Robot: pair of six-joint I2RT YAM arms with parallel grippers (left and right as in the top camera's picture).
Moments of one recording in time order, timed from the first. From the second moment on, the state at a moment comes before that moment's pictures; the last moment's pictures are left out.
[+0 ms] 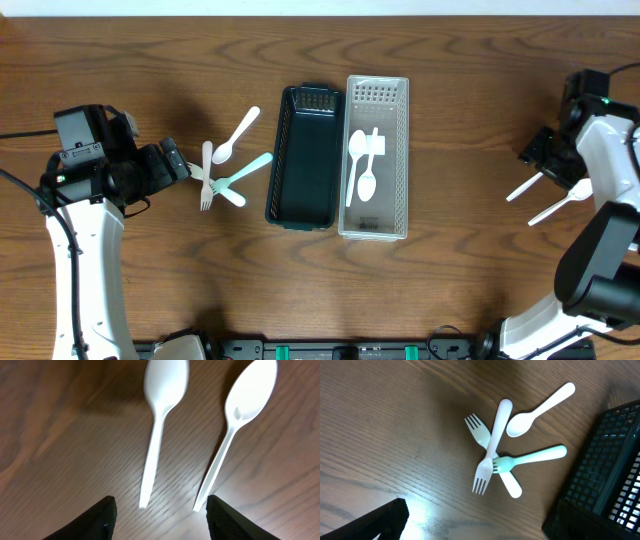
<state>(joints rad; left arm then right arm) 0.29 1.31 1.13 -0.93 0.17 -0.19 -0.30 1.83 1.37 -0.98 0.15 0.46</state>
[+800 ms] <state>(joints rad) 0.29 1.31 1.13 -0.93 0.17 -0.19 -0.35 2.01 1.37 -0.83 0.12 0.57</state>
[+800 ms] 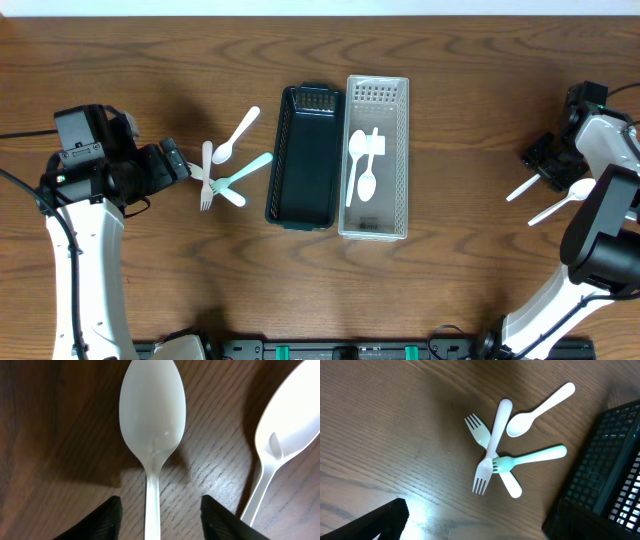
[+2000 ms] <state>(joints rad) 0.29 1.31 1.13 -0.93 0.17 -0.19 -0.36 2.03 1.34 -0.79 0.14 0.66</state>
